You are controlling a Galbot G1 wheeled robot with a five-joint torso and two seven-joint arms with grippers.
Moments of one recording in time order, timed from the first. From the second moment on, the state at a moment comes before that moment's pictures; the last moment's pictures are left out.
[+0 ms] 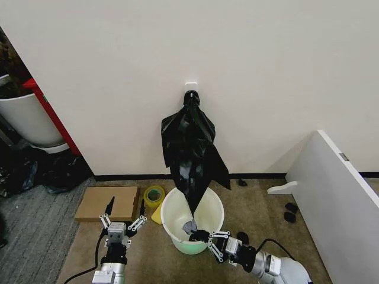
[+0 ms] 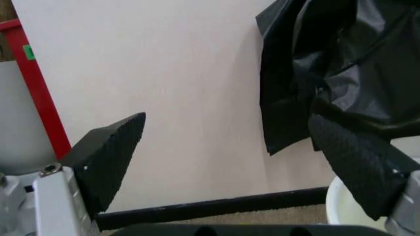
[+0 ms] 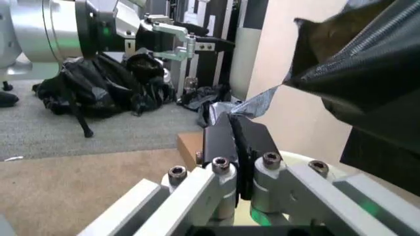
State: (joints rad) left arm 1.76 -1.43 -0.50 -2.02 0.07 -0.42 -0.12; right arm -1.48 1.17 0.34 1.79 0.23 0.52 -0.88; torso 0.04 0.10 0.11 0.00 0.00
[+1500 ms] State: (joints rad) left arm 0.98 -0.78 0.06 -2.04 -0.30 -0.09 -0.09; right arm -1.41 1.22 0.33 1.80 0.13 0.48 -0.70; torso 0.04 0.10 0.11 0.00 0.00
